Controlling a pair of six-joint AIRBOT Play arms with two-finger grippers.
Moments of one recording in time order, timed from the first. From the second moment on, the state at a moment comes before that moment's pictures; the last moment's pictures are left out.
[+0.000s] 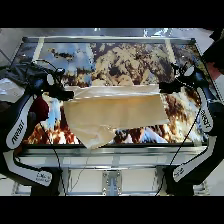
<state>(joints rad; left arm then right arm) -0.06 -1.64 1.34 1.52 -1.04 -1.47 -0.18 -1.83 1.60 -1.25 1.18 1.31</state>
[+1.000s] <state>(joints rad) 0.10 -0.63 0.42 1.06 -1.11 -1.73 -0.54 -1.34 1.50 -1.23 1.56 1.29</state>
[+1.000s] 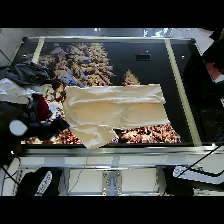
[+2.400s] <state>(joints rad) -0.28 -0.83 0.14 0.52 -0.63 -1.66 -0.58 -1.25 1.35 -1.03 1.50 1.21</state>
